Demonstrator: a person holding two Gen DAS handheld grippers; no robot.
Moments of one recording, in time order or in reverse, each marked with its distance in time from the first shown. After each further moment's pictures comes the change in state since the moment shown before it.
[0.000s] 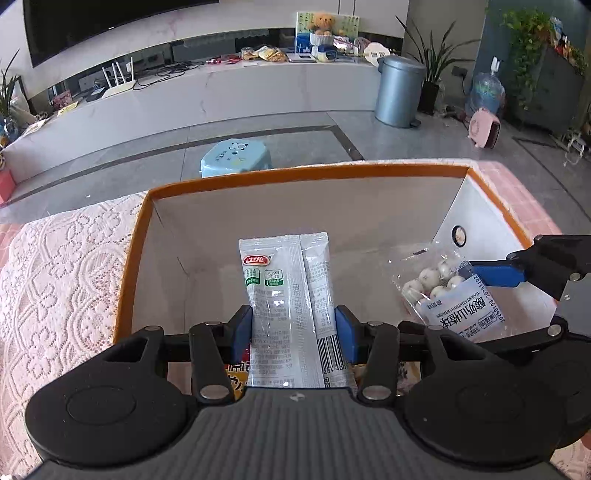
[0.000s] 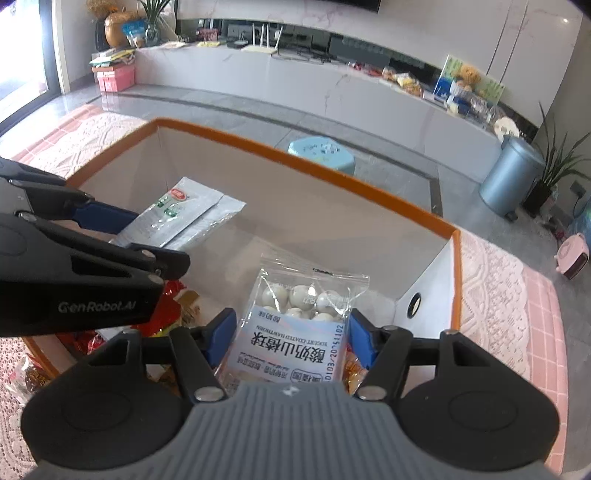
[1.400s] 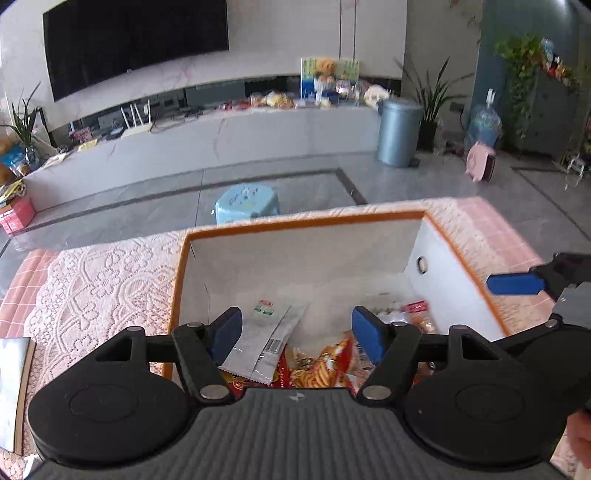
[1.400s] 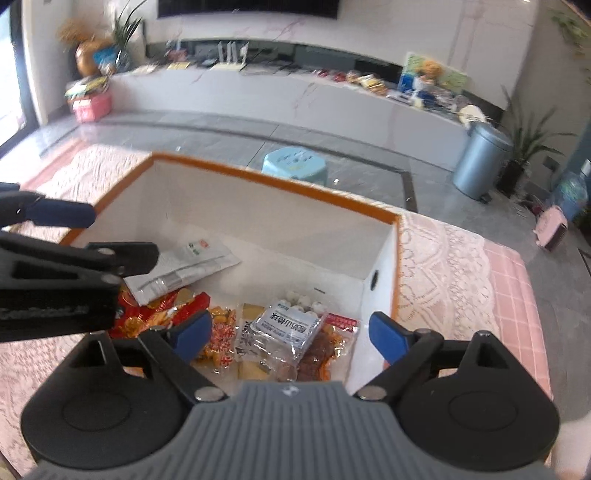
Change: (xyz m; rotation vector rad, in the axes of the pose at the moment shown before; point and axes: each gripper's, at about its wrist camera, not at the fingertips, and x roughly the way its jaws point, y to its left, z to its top) left arm -0.090 -0.022 -0.011 -0.005 -0.158 0.031; right arm -0.075 -0.007 -0.018 0.134 -0.051 -0.051
